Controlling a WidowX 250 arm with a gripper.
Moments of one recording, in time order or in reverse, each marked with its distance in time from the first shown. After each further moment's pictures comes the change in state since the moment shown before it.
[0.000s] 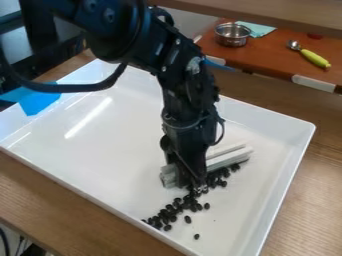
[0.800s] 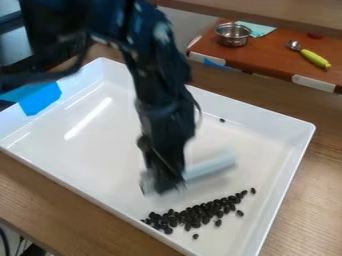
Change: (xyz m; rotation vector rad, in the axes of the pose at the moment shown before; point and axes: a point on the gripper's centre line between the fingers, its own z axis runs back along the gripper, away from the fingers) arm -0.026 0.011 0.030 -0.086 0.007 0.080
